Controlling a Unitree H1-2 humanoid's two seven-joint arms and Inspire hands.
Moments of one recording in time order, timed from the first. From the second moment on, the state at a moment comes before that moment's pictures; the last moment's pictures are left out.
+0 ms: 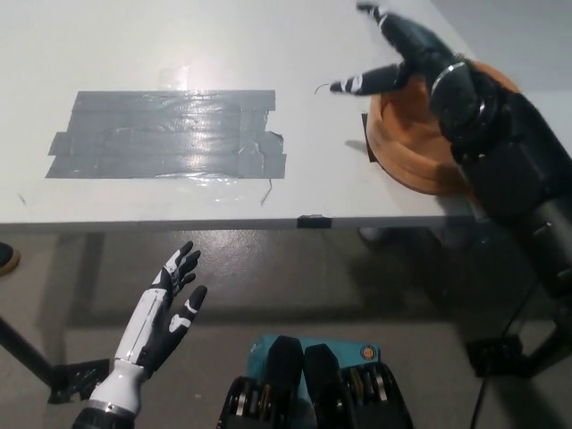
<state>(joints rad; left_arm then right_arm) -0.10 0.16 -0.06 0.15 0.10 -0.29 -0.09 -1.10 -0.23 0.33 0.66 -0.46 0.23 0.16</state>
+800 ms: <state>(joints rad) -0.10 0.16 -0.06 0.17 0.10 -0.28 -0.09 -0.41 -0.23 0.28 -0.21 -0.41 0.27 0.17</state>
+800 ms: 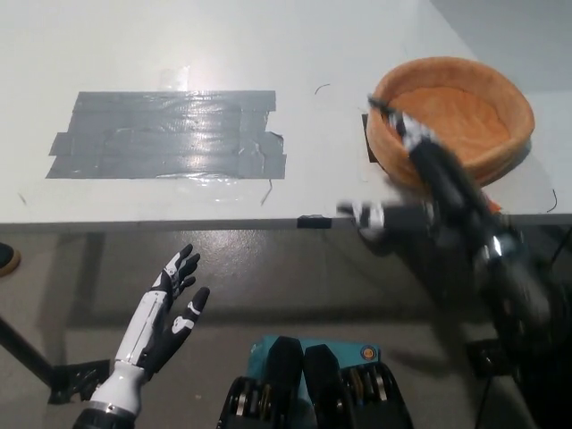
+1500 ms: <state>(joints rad) -0.11 0.17 -0.06 0.17 0.10 -0.29 -0.09 -0.09 -0.19 0.19 -0.05 -0.30 0.01 0.13</state>
